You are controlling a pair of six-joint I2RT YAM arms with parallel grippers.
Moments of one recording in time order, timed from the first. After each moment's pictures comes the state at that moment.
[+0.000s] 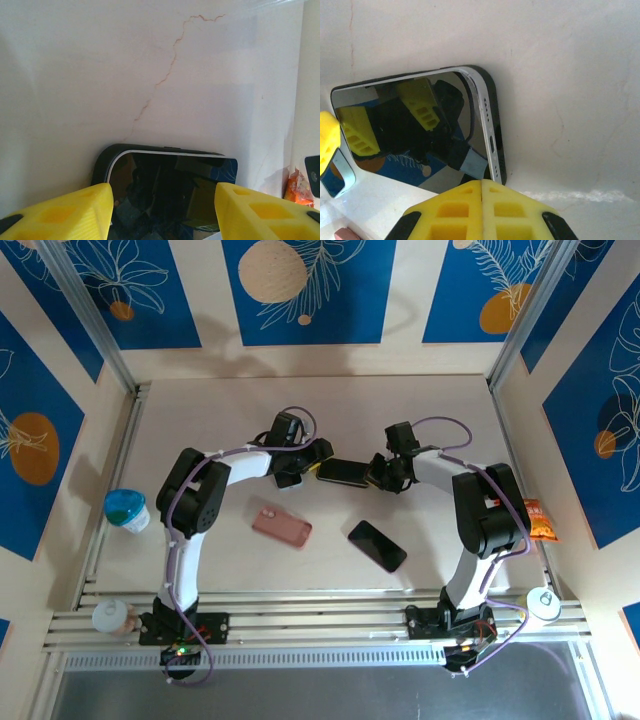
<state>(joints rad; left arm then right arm) -0.51 2.13 1.39 0.00 0.44 -0.88 0.28 1.78 1.04 -0.37 -0.30 0.78</state>
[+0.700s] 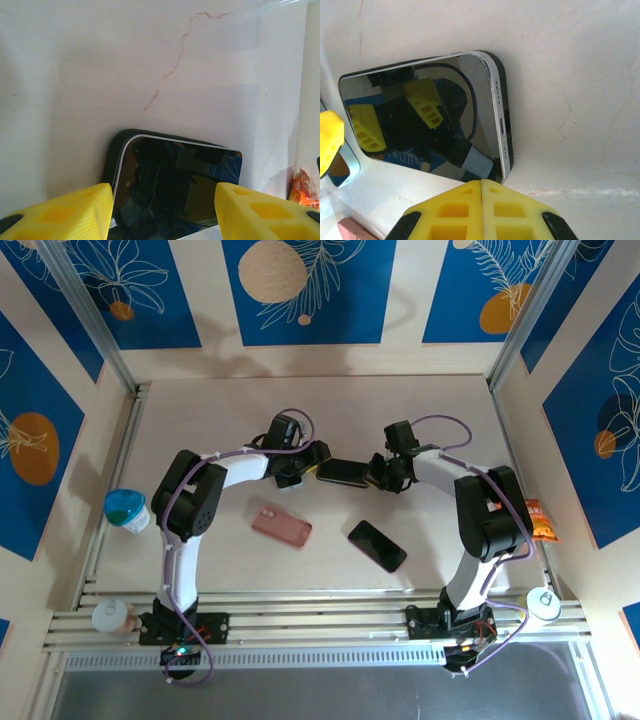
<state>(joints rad) -0.51 2.09 1.33 0.01 0.42 -0.88 0.29 1.76 1.05 -0.41 -0.30 0.77</state>
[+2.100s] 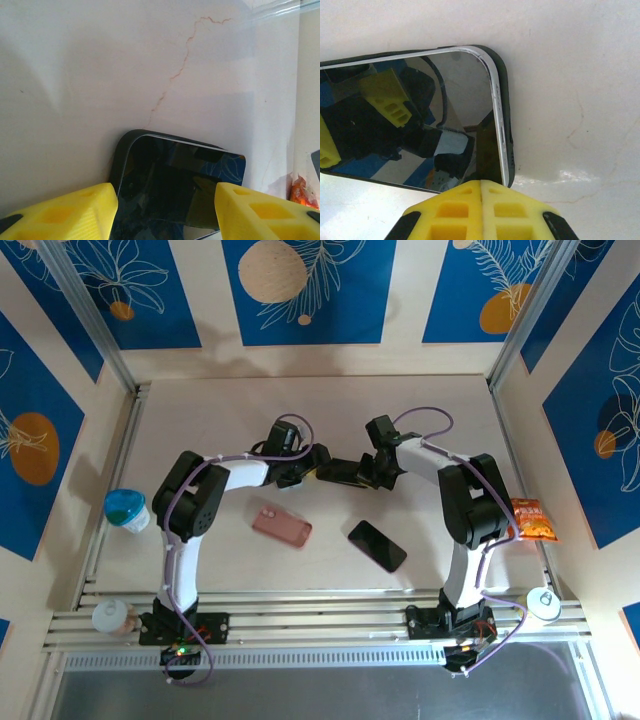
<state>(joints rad) -0.53 2.09 1.25 0.15 0.40 -0.92 0.37 1.92 1.22 -0.60 -0.17 0.75</state>
